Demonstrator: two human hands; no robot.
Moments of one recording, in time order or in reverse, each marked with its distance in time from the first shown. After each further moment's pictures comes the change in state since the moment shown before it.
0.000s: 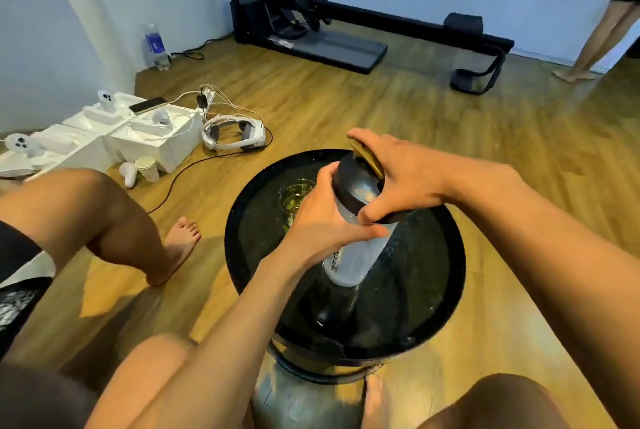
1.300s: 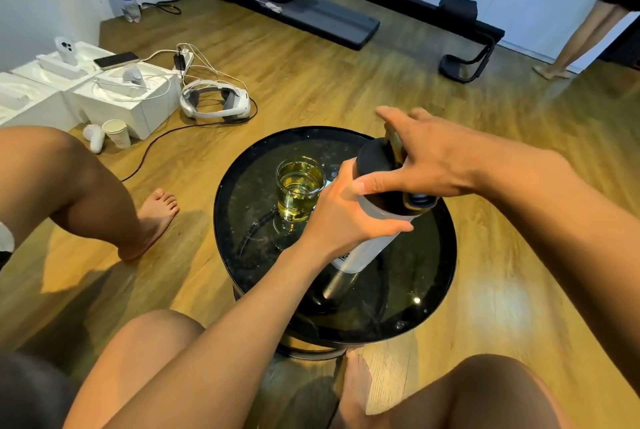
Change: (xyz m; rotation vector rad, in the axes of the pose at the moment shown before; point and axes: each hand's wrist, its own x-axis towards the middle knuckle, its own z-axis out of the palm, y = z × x) left_hand 0.004 -0.017 0.024 -0.065 -0.002 0.098; right_hand -0.007 -0.019 -0.005 -0.197 -0.003 0.196
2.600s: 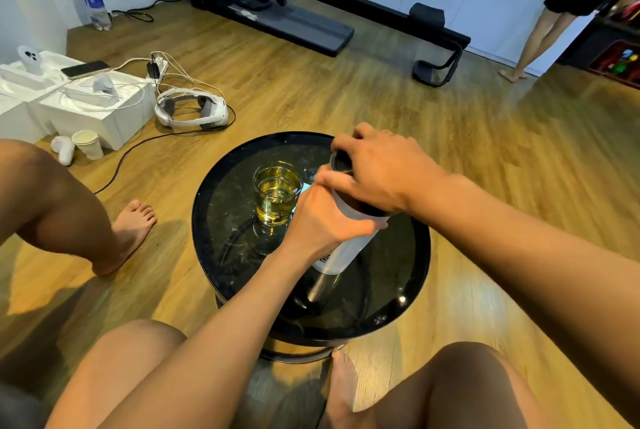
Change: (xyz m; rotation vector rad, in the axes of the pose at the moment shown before) left_hand -0.002 0.003 0.007 0.102 0.059 0.019; right_hand 0.007 -0.008 0.026 -0.188 0.226 -0.067
